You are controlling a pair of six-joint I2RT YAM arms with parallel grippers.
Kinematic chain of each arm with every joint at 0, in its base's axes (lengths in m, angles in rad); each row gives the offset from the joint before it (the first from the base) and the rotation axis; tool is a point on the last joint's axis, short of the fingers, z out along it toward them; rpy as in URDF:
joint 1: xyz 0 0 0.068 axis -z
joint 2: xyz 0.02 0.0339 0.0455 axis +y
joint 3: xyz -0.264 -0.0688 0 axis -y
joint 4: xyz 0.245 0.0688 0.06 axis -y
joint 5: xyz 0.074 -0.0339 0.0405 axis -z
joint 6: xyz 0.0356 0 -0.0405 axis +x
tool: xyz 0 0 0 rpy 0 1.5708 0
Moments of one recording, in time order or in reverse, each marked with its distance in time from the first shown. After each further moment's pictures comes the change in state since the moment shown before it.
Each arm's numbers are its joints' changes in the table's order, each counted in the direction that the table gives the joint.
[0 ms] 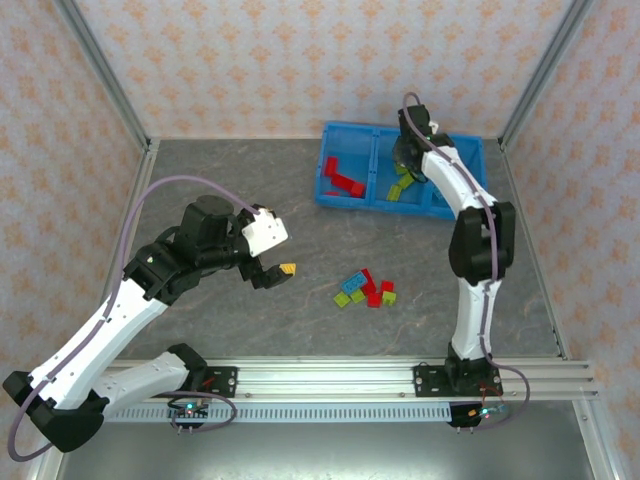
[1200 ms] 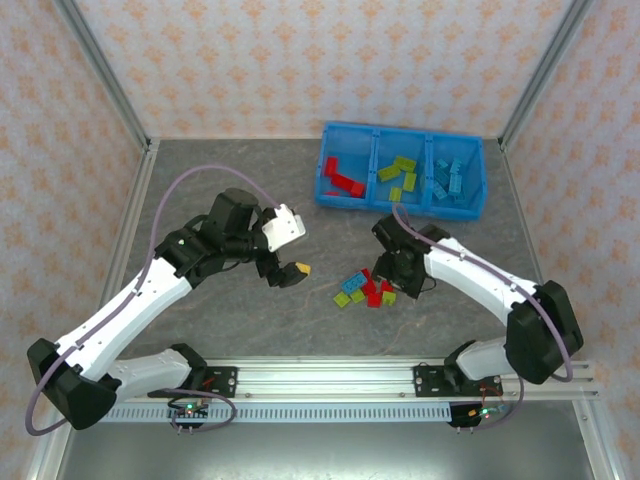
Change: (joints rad) left arm 0.000 0.148 -0.011 0.051 0.100 -0.047; right arm -0.378 -0.739 -1.010 -0.229 -0.222 0.475
